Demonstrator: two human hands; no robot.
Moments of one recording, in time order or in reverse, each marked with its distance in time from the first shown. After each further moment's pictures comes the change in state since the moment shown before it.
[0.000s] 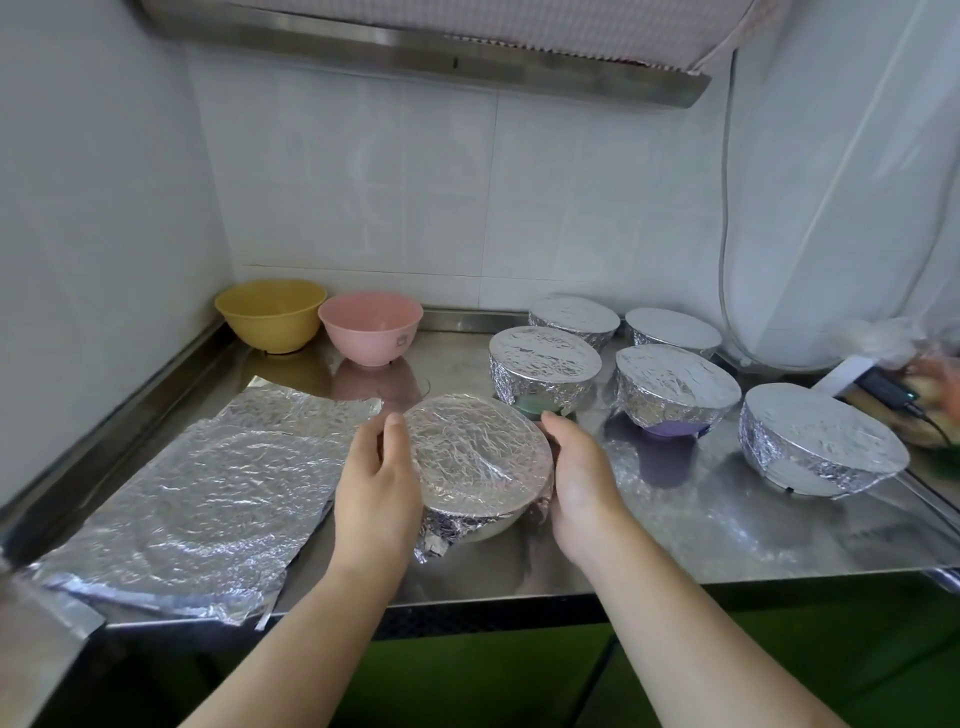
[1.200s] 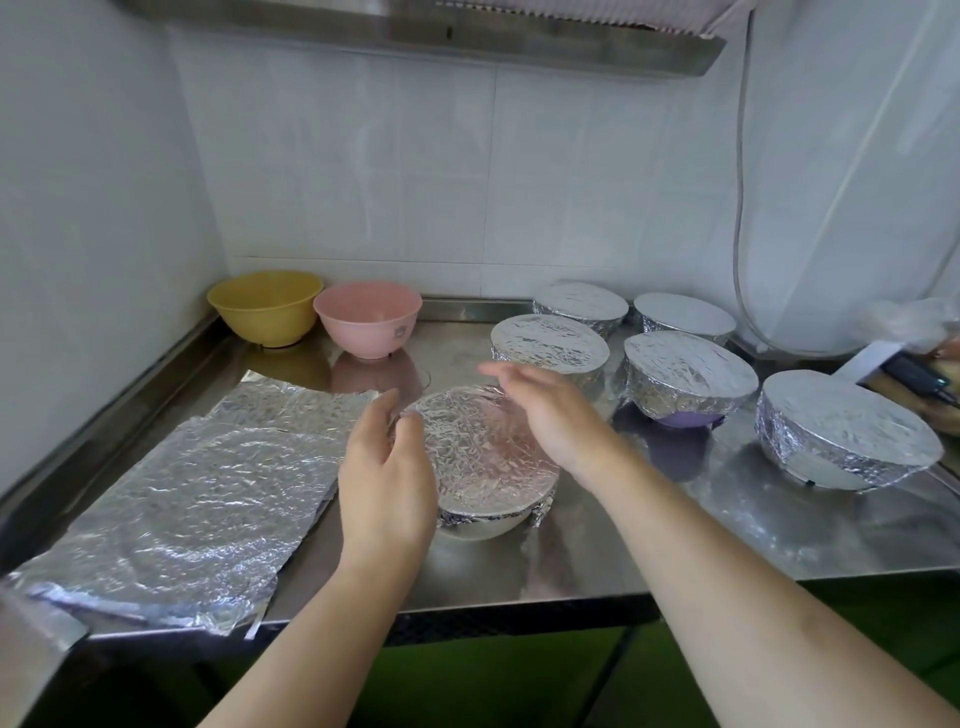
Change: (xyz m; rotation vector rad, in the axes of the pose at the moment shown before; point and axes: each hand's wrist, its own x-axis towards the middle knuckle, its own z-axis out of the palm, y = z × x) left_hand 0.003 0.005 0.014 0.031 0.044 0.095; right_hand 0.035 -0.037 0.005 -0.810 -0.332 -0.444
